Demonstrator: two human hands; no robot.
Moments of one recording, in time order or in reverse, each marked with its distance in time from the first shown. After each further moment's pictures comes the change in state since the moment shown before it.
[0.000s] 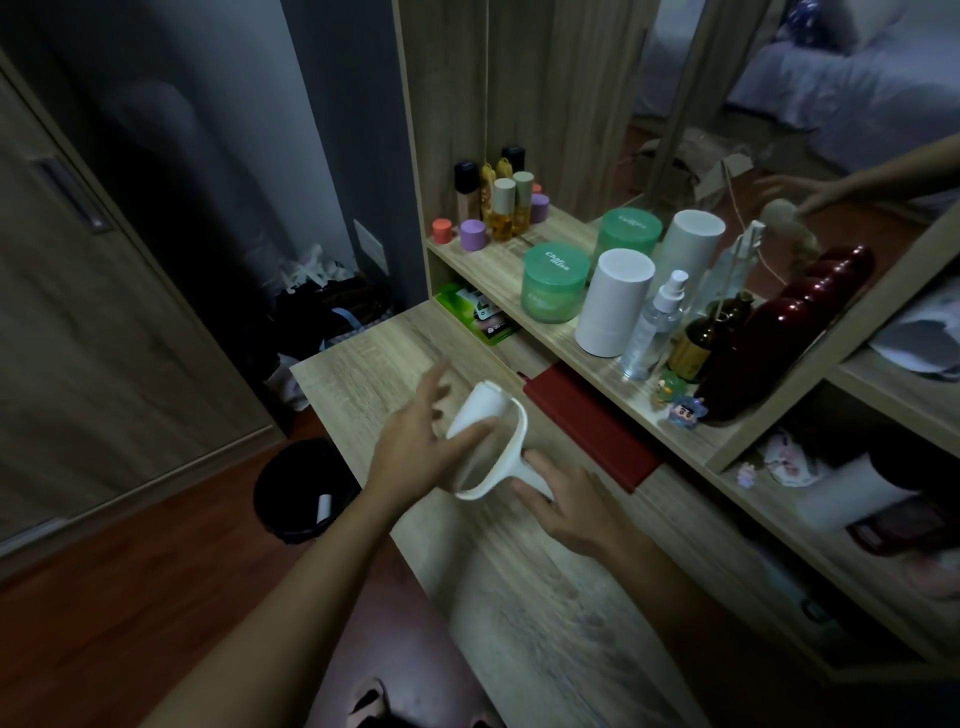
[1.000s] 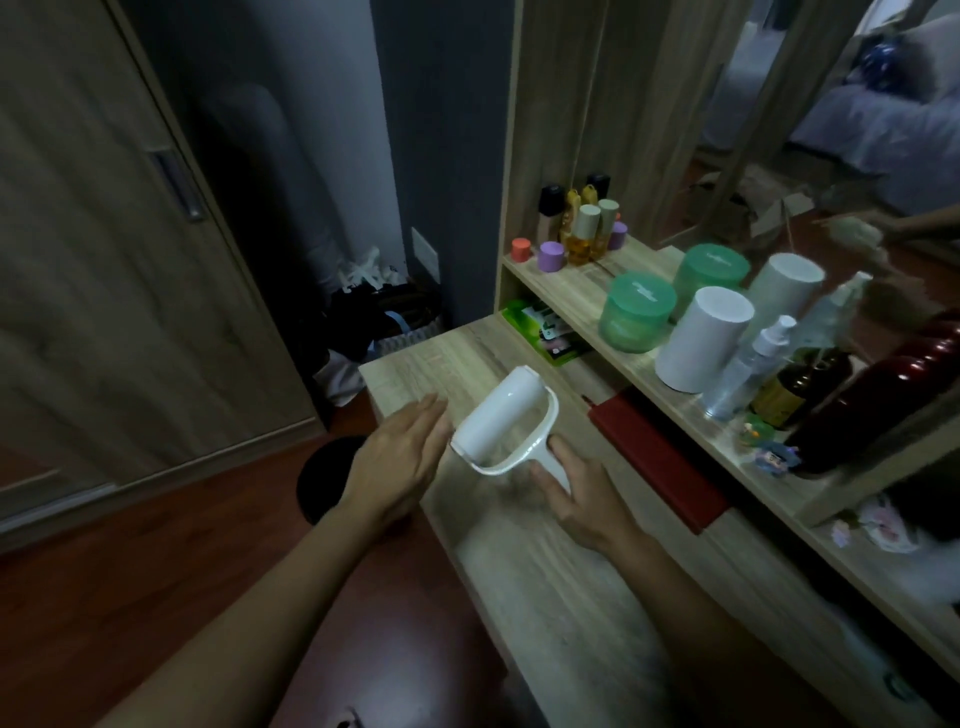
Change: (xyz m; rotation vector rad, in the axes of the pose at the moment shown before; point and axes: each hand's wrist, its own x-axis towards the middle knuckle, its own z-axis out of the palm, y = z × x) left_hand -0.013 -0.065 -0.084 0.542 0.021 0.314; right_hand 0.052 -0.049 0.033 0.167 0.064 -0.008
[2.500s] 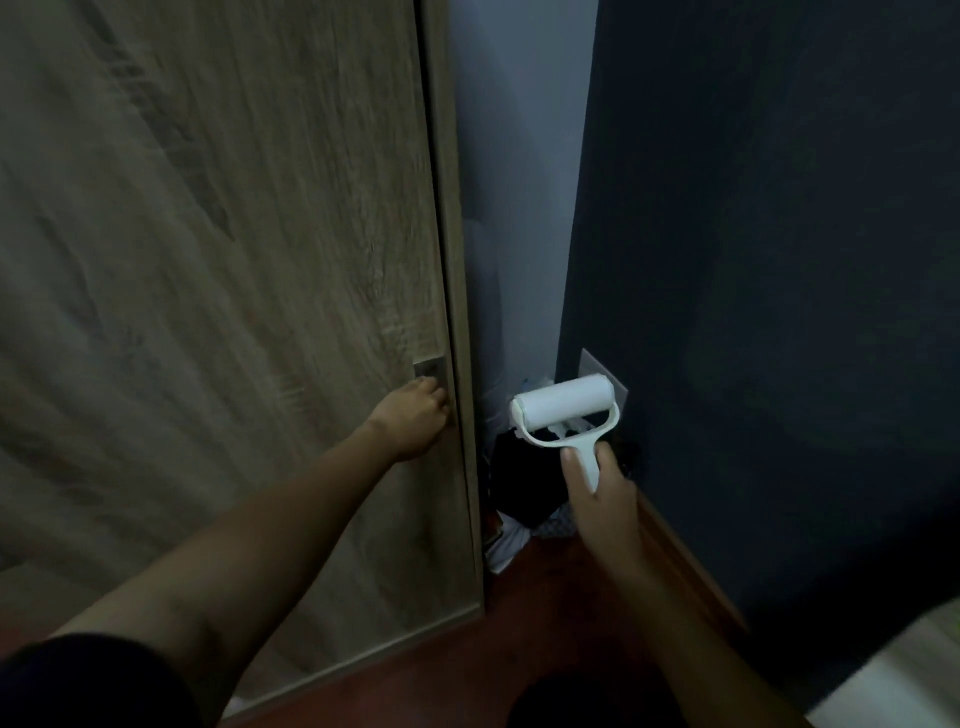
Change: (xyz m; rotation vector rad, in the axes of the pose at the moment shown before) left_hand 0.314 -0.659 -0.160 0.851 -0.354 0.296; right_hand 0.573 -0.166 0.353 0.177 0.347 0.178
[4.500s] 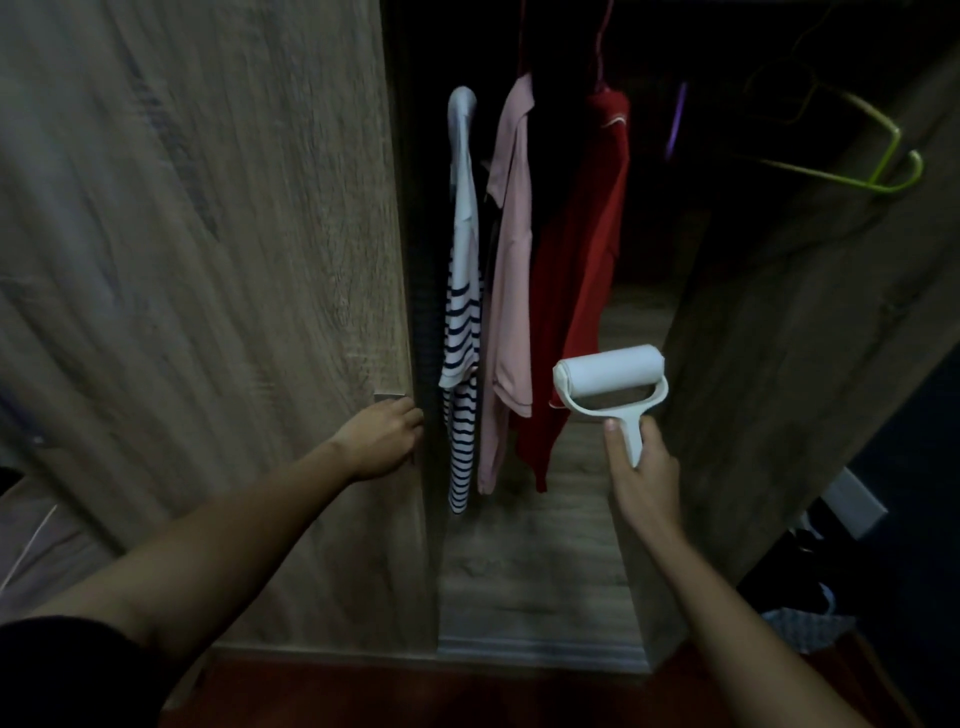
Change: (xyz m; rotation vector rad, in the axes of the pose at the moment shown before) left_hand -0.440 -0.190 0.128 0.049 -0.117 -0.333; right_hand -0.120 -0.216 0.308 0.120 -0.209 -0.239
